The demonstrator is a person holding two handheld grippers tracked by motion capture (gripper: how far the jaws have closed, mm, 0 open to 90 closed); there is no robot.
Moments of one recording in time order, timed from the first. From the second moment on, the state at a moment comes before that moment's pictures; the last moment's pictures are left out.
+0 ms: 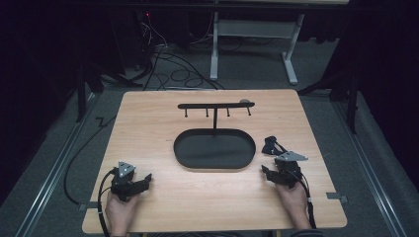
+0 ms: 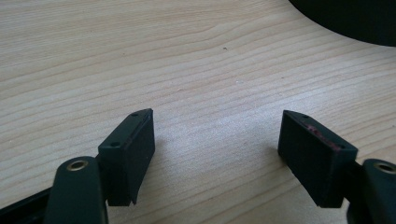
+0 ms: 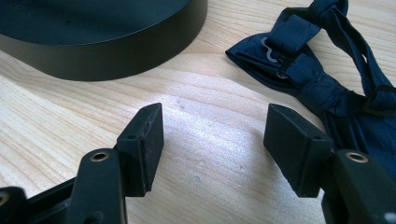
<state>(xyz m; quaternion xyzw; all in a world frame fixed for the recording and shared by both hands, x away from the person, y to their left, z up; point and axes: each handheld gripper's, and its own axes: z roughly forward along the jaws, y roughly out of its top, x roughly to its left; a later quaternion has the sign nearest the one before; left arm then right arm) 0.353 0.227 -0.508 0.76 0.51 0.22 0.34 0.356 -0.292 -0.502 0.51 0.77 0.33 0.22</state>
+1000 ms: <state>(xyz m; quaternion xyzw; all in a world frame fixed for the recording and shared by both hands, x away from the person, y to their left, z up) 0.353 0.226 -0.509 0.75 0.51 0.22 0.34 0.357 -0.293 -0.502 0.50 0.77 0.33 0.22</state>
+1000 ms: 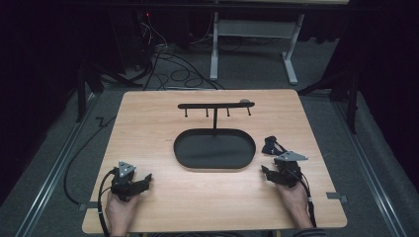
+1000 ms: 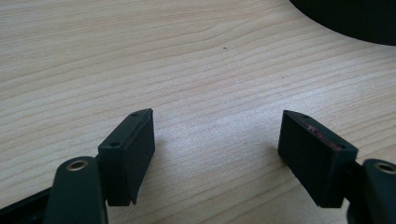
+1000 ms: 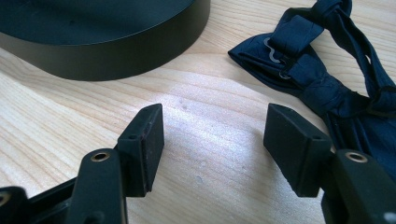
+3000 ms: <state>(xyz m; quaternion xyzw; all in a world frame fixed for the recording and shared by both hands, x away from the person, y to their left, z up) 0.353 0.227 -0.508 0.76 0.51 0.22 0.34 0.357 -0.339 -0.452 0.54 0.72 0.38 0.23</state>
